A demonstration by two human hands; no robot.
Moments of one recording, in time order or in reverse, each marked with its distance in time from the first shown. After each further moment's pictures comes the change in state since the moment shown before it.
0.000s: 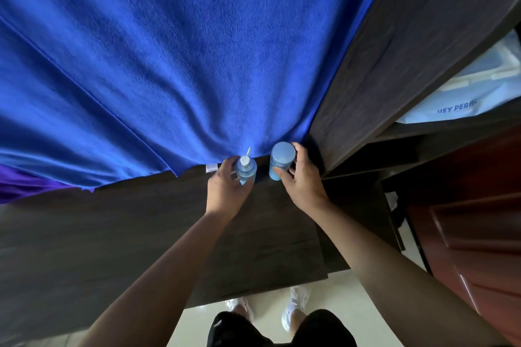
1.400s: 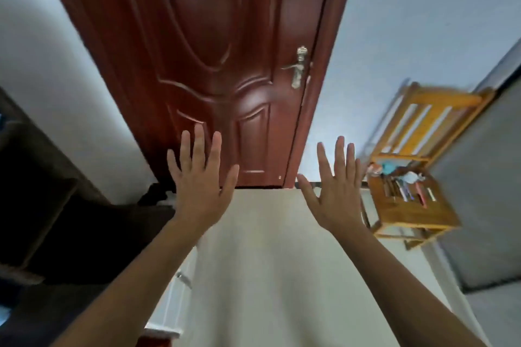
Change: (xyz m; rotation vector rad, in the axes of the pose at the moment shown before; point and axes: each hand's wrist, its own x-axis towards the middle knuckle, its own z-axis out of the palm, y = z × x) left_hand -0.436 0.188 0.143 0.337 -0.539 1.674; right_hand -0.638 0.043 -0.180 -0.842 1.239 0.849
